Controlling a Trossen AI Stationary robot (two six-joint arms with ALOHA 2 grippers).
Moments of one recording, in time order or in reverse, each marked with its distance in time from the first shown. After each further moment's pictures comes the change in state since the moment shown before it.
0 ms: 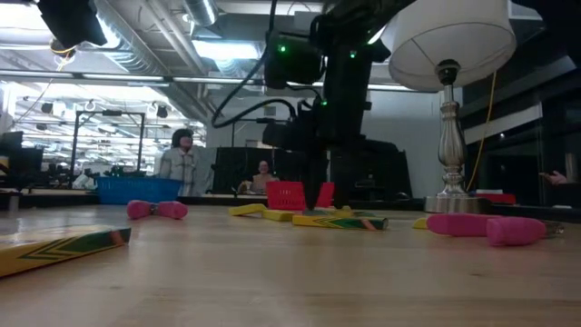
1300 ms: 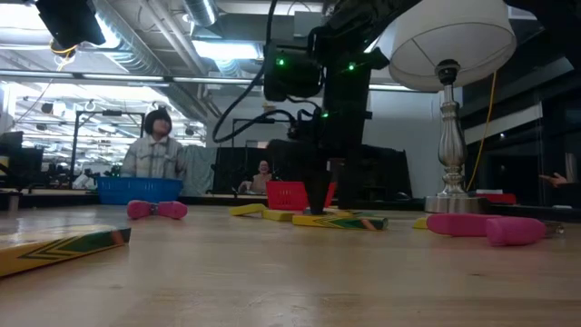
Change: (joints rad) left arm 0.000 0.001 0.000 0.002 0.004 -0.016; right arm 0.005 0.041 0.002 -0.003 0.027 -0.017
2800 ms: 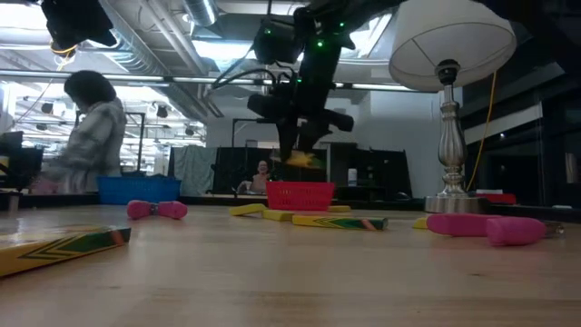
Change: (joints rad) left arm 0.000 0.000 0.000 0.002 -0.103 -0.112; right arm -0.226 -0.022 0.291 -0.044 0.090 -0.329
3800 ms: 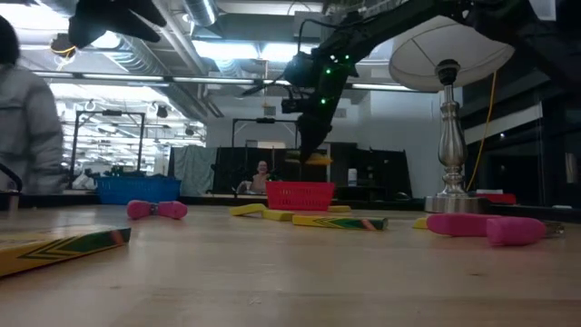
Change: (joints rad) left arm 0.044 0.150 0.000 0.233 -0.251 -0.194; right arm -0.303 0.056 0.114 0.007 -0.226 -1.097
